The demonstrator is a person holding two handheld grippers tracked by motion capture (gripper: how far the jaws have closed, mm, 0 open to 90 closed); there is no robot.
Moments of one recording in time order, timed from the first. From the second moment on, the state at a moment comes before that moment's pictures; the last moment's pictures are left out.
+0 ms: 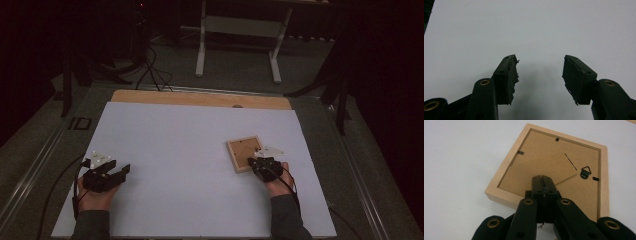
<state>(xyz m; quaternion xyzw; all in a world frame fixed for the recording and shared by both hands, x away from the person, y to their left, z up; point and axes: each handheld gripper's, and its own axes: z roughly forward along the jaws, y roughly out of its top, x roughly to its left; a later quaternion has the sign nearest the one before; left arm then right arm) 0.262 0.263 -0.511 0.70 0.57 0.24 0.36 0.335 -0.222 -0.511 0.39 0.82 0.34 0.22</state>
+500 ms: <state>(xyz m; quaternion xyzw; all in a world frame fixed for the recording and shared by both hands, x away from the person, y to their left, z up) 0.262 0.262 -0.511 0.70 0.57 0.24 0.35 0.332 -0.189 -0.511 0.36 0.84 0.35 0.20</state>
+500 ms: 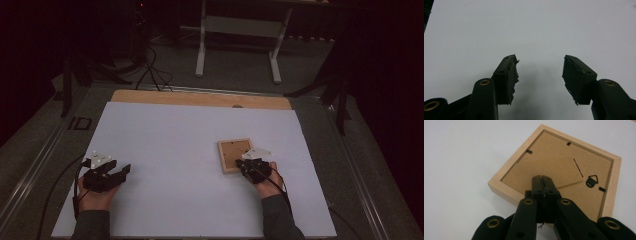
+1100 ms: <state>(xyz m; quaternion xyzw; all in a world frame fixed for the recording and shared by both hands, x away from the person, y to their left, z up) 0.262 0.264 -0.510 0.70 0.57 0.24 0.36 0.339 -0.182 -0.503 0.37 0.82 0.36 0.22</state>
